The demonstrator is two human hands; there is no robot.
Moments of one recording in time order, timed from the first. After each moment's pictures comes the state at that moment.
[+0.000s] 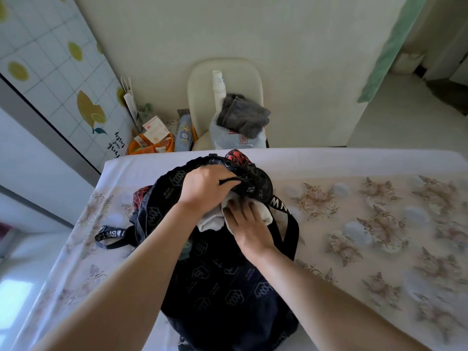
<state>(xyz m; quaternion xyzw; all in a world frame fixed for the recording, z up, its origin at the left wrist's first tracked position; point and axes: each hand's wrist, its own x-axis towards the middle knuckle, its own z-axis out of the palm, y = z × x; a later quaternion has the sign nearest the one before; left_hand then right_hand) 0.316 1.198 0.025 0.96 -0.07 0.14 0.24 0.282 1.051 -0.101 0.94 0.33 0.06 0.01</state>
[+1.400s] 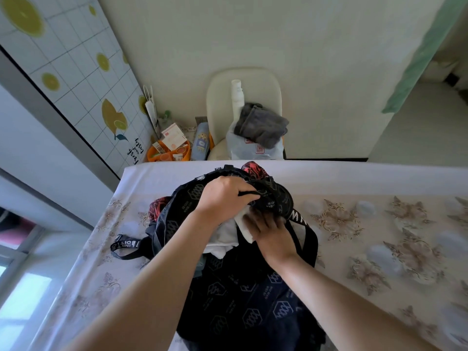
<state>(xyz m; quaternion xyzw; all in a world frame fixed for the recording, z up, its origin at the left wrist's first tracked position) 0.334 1.202 0.029 0.96 -0.06 0.05 0.27 0.315 1.040 -0.098 0.95 0.32 -0.05 0.05</state>
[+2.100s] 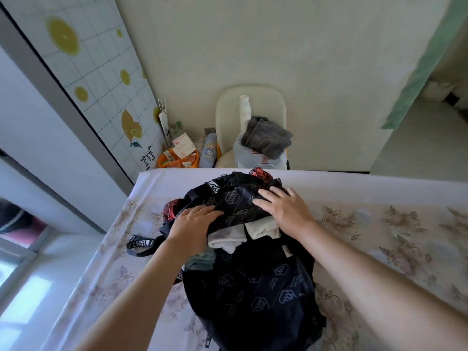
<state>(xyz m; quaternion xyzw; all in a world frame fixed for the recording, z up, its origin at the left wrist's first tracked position) 0.250 1.272 0.018 0.99 -0.04 -0.11 -0.04 0.356 1.017 -0.011 0.91 0.40 0.05 0.00</state>
